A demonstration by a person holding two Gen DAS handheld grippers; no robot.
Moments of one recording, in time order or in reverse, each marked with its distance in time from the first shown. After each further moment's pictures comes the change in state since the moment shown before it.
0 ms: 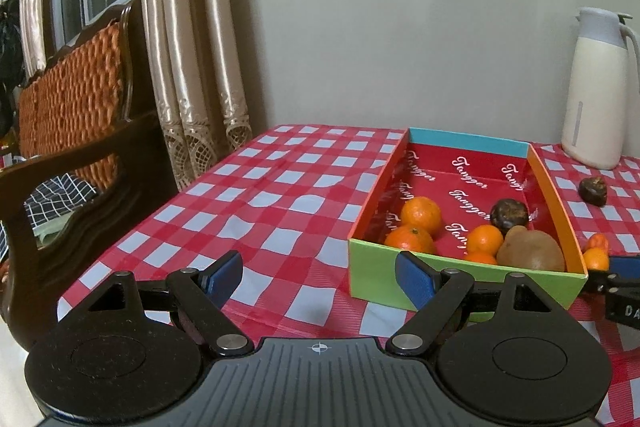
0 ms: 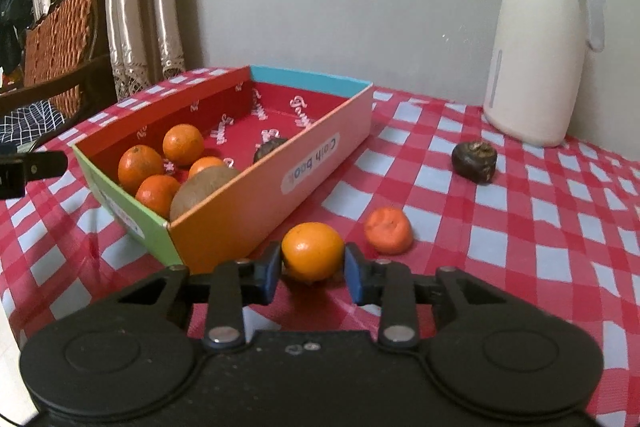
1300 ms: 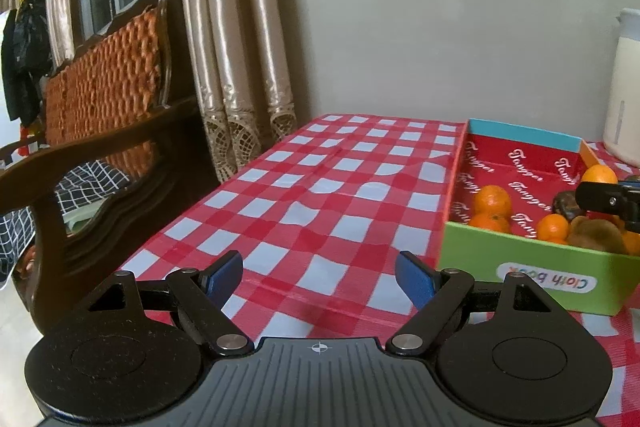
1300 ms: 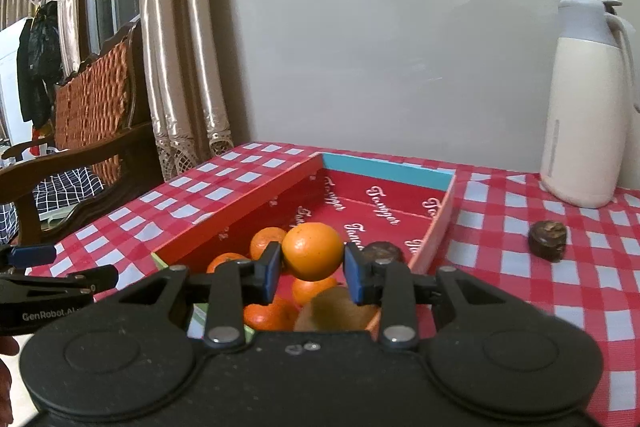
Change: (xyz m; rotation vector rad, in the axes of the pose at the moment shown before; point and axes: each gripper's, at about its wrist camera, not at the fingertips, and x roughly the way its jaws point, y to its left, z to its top) left arm 0.011 0.048 -0.012 -0.025 0.017 0.079; right arm 0.006 0.062 0.043 0.048 -0.167 0.102
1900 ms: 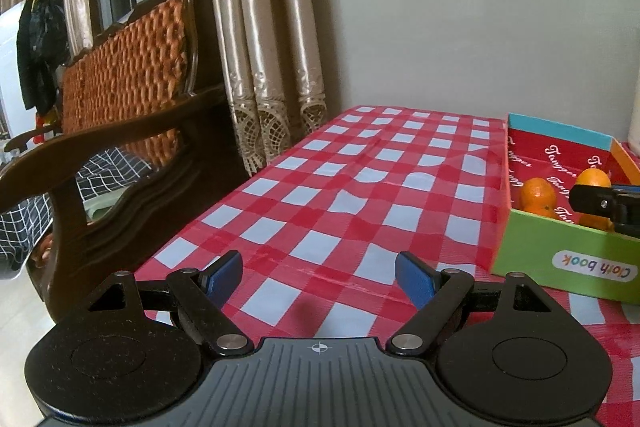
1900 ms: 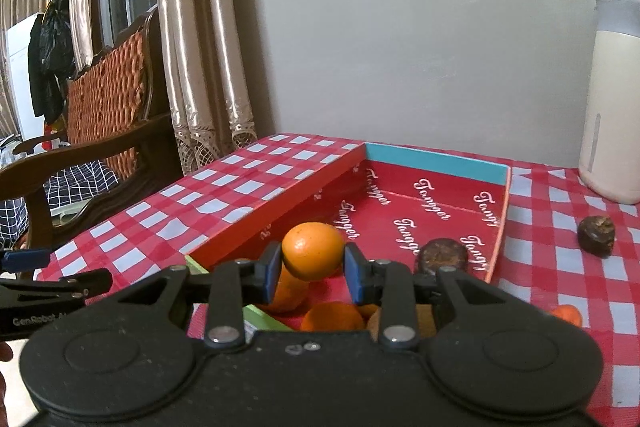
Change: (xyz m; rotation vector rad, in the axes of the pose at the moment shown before) left arm 0.011 0.035 -0.007 -0.021 0.018 0.042; right arm 0.026 0.031 -0.004 -0.007 0.015 0.033
